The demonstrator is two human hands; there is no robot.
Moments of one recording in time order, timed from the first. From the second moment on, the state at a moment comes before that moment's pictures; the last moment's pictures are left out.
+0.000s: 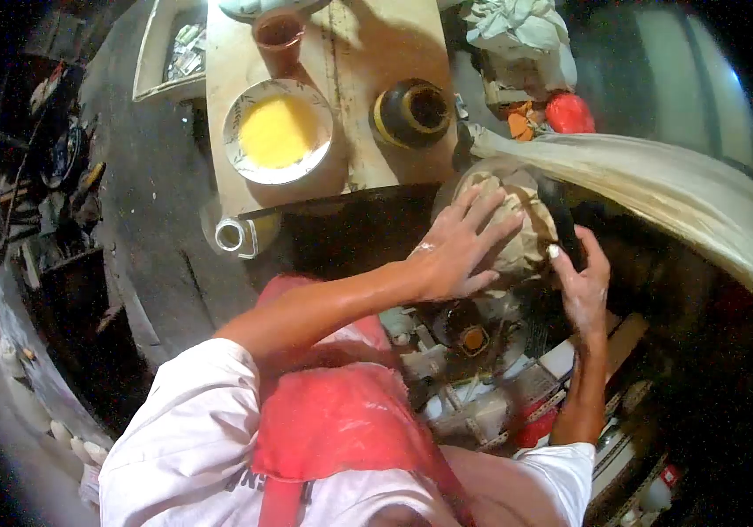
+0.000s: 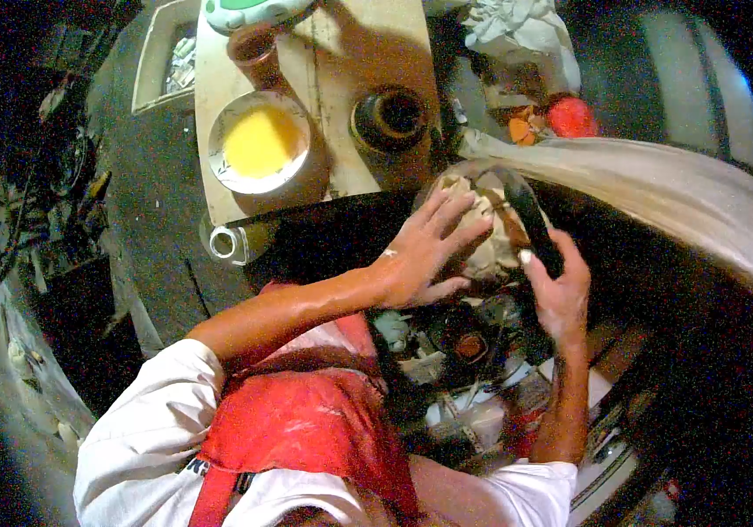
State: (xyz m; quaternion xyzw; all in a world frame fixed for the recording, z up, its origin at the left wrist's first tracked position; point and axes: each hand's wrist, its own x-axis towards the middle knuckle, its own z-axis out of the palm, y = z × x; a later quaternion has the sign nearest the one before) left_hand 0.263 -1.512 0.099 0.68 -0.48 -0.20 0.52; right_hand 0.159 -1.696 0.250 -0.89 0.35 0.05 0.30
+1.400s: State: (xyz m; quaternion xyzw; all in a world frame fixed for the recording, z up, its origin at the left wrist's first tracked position) left_hand 0.054 -1.092 -0.074 0.73 0.35 -0.48 0.33; right_hand 0.033 -1.566 -0.345 -0.78 0.29 0.31 0.47
